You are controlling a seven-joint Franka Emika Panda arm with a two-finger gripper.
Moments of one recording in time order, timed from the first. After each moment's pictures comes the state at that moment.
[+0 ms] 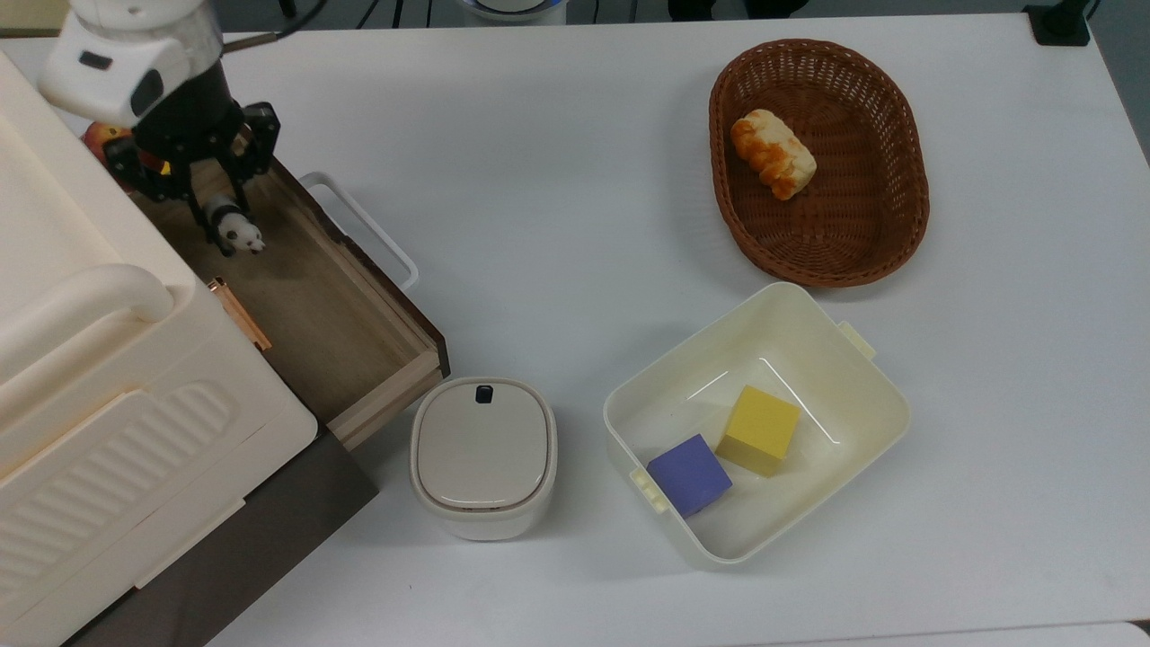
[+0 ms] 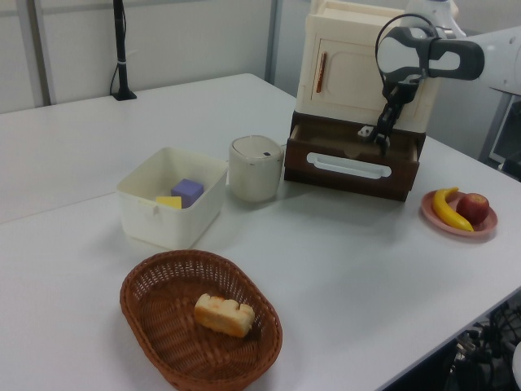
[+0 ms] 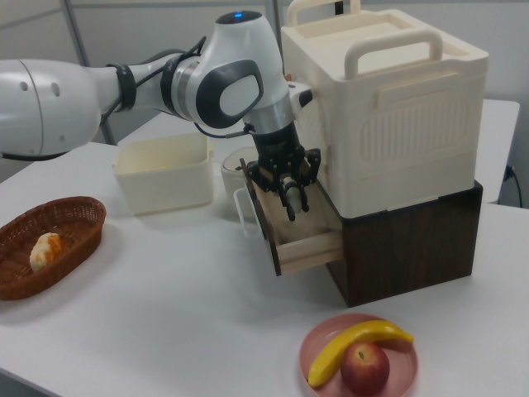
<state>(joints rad) -0.34 0.28 0.04 -1.56 -0.07 2.01 -0.76</state>
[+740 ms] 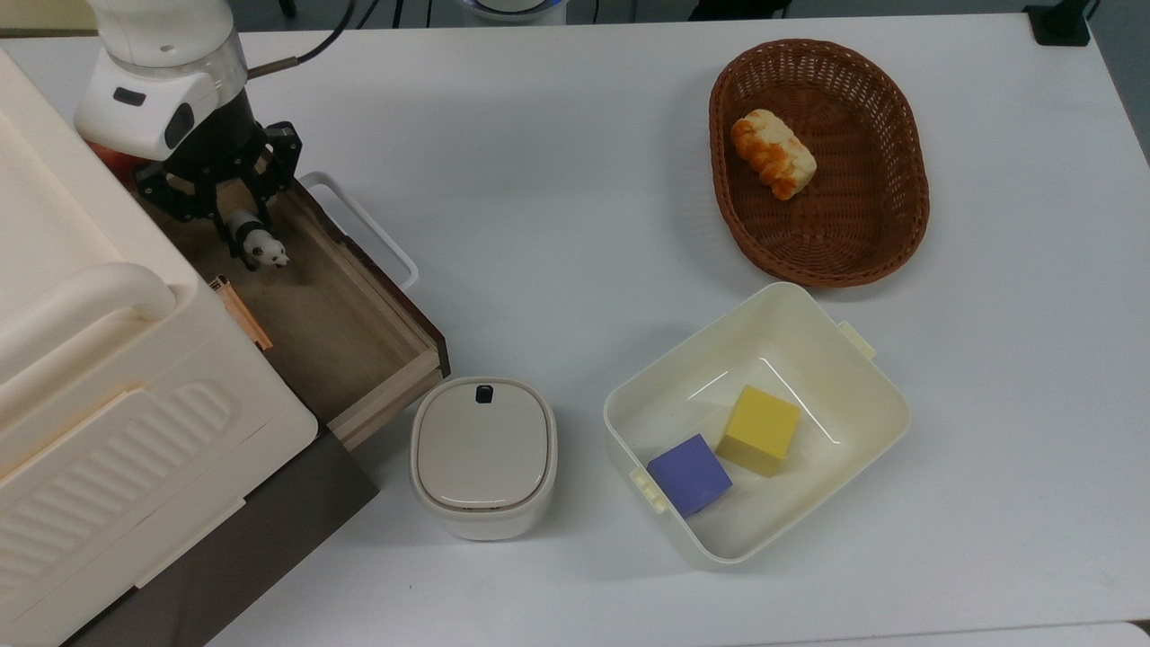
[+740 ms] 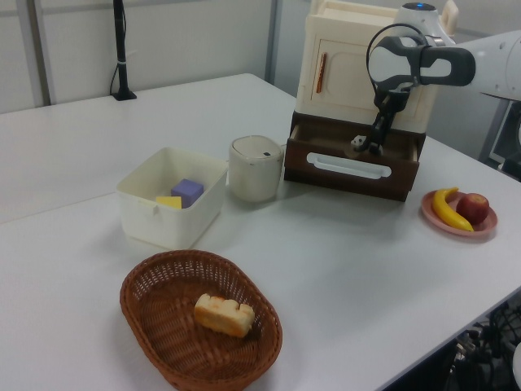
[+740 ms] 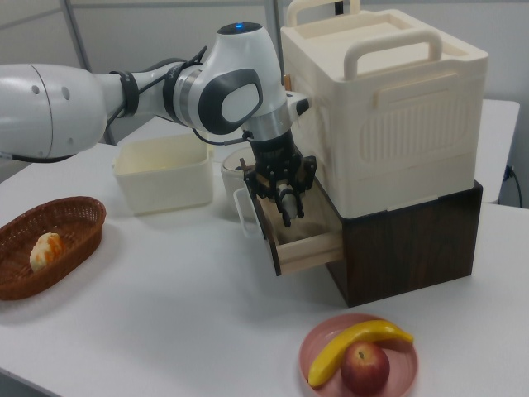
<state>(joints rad) -0.33 0.31 0.05 -1.56 -0.08 2.01 -0.76</state>
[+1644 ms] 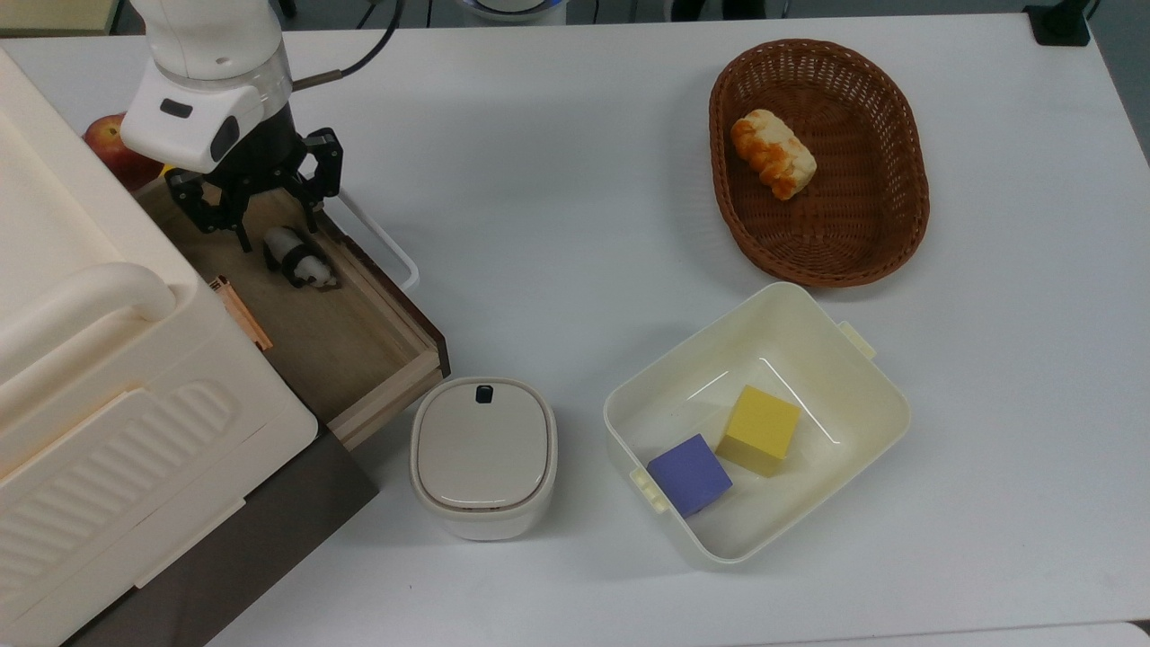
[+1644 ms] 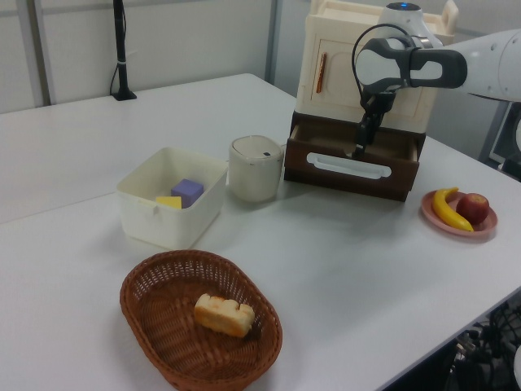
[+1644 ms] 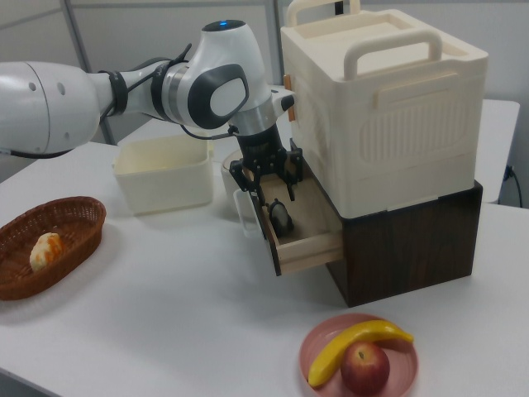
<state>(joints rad) -0.30 0.31 0.08 -1.56 -0.11 2.01 -0.66</state>
